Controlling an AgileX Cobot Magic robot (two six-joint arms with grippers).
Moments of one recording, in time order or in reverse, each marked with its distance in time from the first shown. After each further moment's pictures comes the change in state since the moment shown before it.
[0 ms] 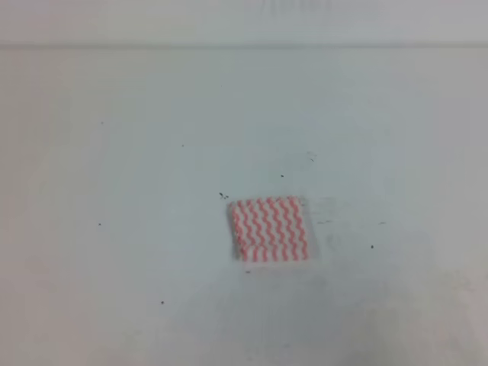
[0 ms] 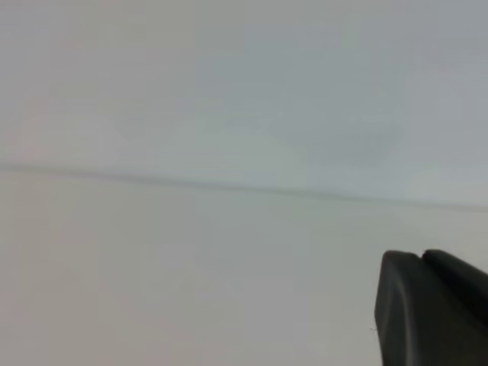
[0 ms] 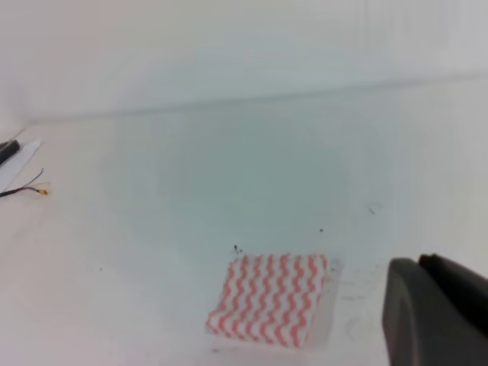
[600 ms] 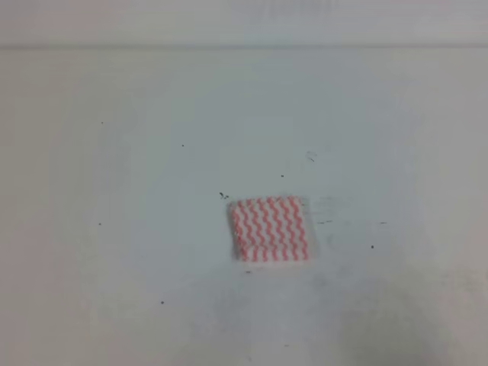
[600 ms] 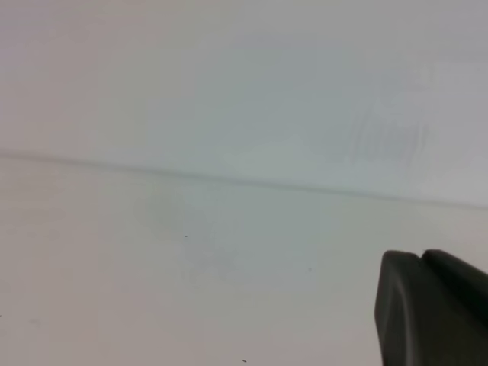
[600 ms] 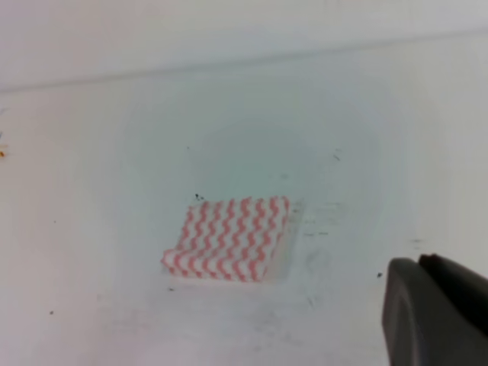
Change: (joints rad) left arm 0.000 -0.162 0.109 -0.004 -0.098 0.000; right arm 0.000 -0.254 0.312 0.022 -0.131 -0.035
